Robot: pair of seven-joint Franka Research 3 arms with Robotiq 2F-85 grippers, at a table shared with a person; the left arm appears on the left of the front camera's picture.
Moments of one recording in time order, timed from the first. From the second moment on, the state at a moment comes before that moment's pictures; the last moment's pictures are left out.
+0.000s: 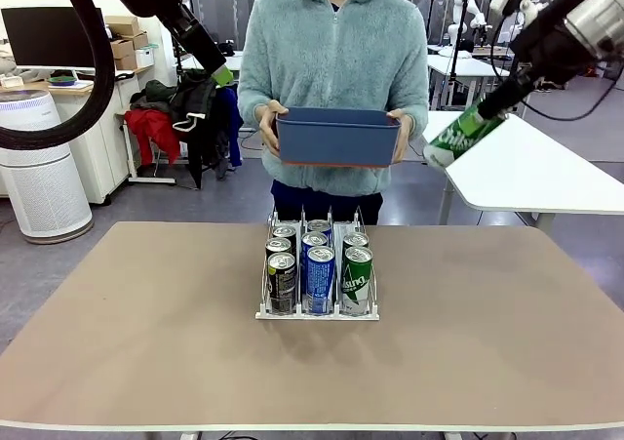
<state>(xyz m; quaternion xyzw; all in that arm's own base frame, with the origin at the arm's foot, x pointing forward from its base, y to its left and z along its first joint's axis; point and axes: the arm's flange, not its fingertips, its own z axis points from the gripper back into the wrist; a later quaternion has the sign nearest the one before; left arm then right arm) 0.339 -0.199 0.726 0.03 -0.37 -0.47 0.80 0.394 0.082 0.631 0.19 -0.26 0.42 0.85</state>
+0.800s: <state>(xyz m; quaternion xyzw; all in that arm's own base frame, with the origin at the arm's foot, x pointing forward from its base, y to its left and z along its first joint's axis) 0.339 -0.199 0.726 0.03 -0.37 -0.47 0.80 0.360 0.083 0.537 0.22 -0.17 0.42 0.86</state>
